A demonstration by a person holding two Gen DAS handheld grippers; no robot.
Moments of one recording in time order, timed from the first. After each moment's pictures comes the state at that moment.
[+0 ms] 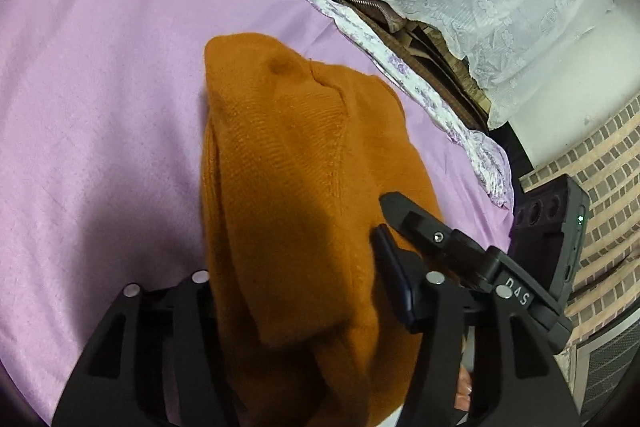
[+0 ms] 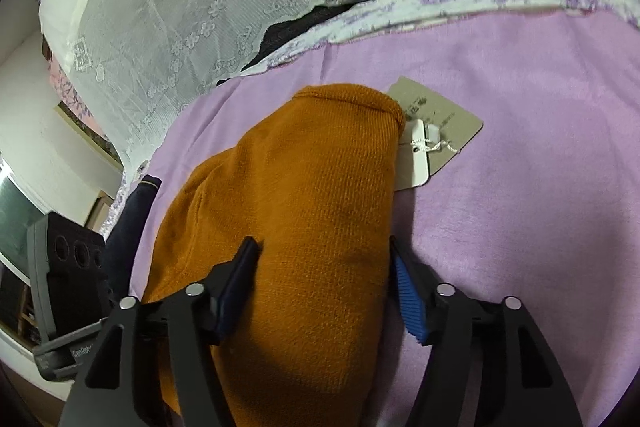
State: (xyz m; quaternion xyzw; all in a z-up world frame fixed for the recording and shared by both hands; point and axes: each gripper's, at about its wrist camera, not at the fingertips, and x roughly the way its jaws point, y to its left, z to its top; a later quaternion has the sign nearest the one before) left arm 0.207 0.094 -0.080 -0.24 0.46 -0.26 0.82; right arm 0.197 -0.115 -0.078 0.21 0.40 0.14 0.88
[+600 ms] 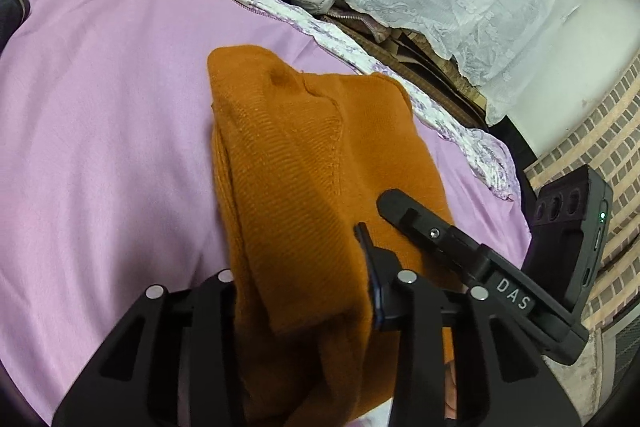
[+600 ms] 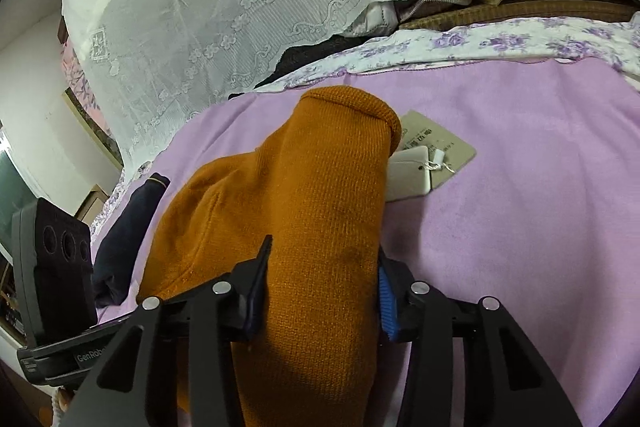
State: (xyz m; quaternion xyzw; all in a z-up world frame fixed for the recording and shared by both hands) left arm 0.171 0.091 -0.062 -0.21 0.42 -0.25 0.85; right arm 0.162 -0.104 -0.057 0.17 0.35 0.13 0.91
